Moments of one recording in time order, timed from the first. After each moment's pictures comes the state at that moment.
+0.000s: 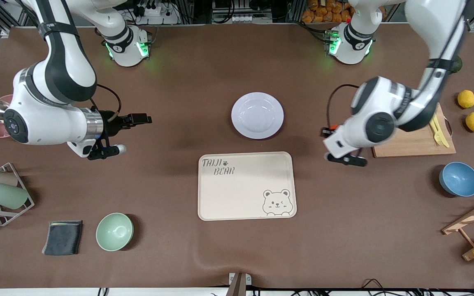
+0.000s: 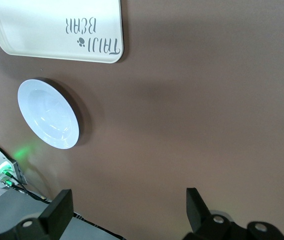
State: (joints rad) left arm 0.07 0.36 -0.52 -1.88 0.11 1.88 -0.35; right arm 0.25 0.23 -0.08 -1.77 0.47 1.61 -0.05
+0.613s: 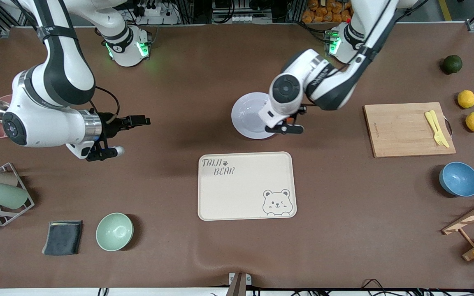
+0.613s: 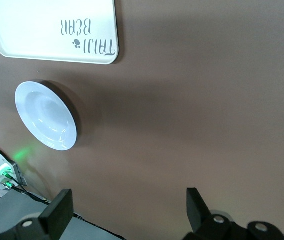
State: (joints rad) left arm -0.27 0.39 -0.53 -1.88 0.07 1.89 -0.77; right arm 0.24 0.24 -0.08 -1.77 0.47 1.61 -0.05
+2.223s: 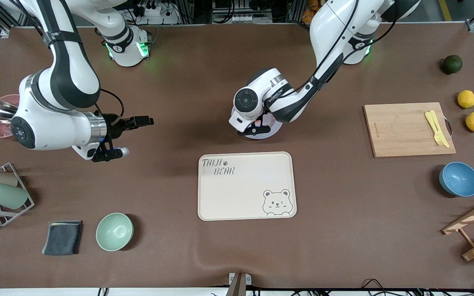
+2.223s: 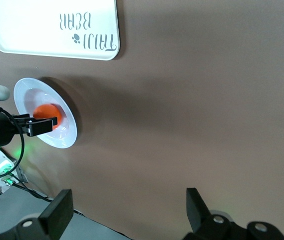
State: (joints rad) left arm -0.43 0.67 -0.48 -1.73 0.10 2.04 -1.02; right arm 0.25 0.26 -0.08 -1.77 0.48 1.61 -0.05
